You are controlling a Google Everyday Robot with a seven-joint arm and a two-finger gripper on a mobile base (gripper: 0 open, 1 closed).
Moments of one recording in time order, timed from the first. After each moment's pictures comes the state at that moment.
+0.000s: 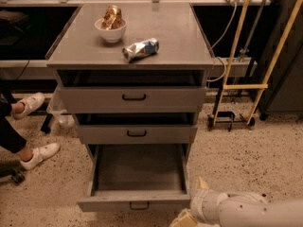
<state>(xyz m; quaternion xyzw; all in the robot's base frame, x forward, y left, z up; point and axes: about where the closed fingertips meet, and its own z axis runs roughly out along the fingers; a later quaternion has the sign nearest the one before) 0.406 -0.121 0.476 -0.46 0.84 0.08 0.29</state>
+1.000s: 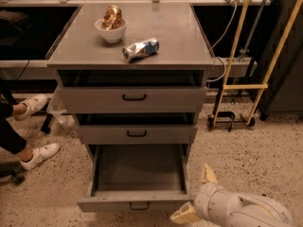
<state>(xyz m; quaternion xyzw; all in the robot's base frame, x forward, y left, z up) 0.404 -0.124 0.580 -0.45 0.81 0.02 0.37</state>
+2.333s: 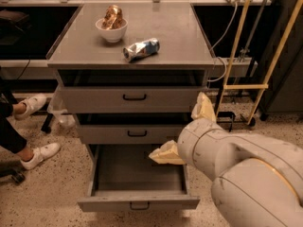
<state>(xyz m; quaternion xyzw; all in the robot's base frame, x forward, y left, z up) 0.459 -0.069 0.831 -0.42 0.76 -0.08 0.49</state>
